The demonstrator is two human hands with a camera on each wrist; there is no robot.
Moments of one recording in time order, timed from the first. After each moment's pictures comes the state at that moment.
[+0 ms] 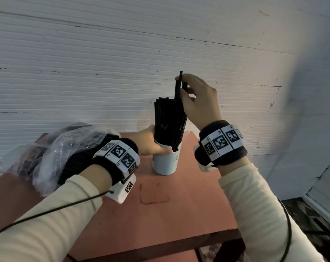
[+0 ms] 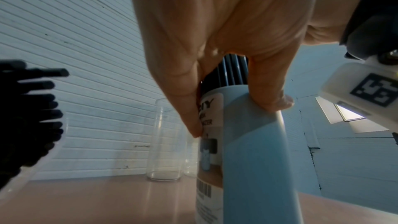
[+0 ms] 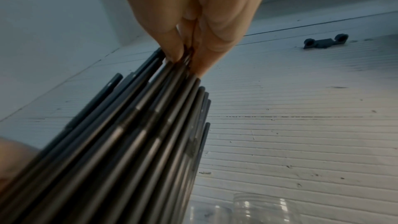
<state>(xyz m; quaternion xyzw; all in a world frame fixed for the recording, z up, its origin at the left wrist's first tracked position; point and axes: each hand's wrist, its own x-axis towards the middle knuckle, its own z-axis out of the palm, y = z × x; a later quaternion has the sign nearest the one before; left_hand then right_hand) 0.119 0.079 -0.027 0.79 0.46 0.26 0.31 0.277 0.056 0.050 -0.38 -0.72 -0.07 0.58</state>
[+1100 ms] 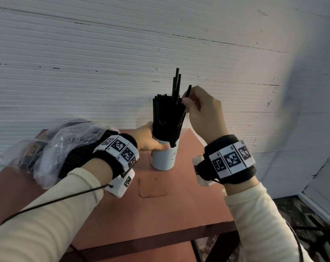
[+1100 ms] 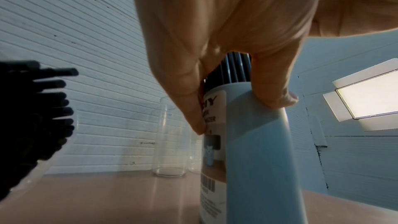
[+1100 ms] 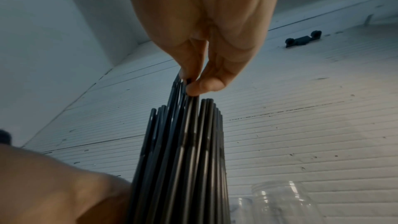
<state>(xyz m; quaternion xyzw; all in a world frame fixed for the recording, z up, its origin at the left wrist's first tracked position) 0.118 0.086 -0.032 0.78 0.48 0.25 0.31 0.287 0.023 0.036 -0.48 -0.69 -0.02 0.54</state>
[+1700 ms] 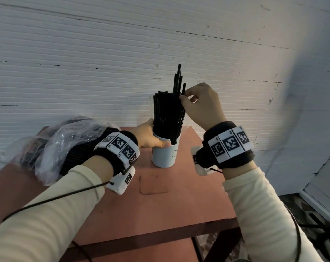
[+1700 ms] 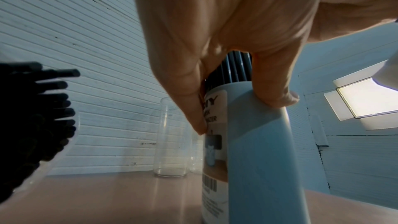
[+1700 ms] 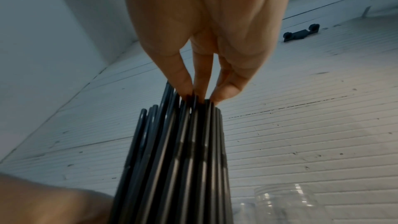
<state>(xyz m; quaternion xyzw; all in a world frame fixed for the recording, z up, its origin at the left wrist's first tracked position) 0.116 0.093 -0.039 0.78 0.48 0.25 0.32 0.288 0.044 0.043 -0.55 -0.69 -0.04 0.48</state>
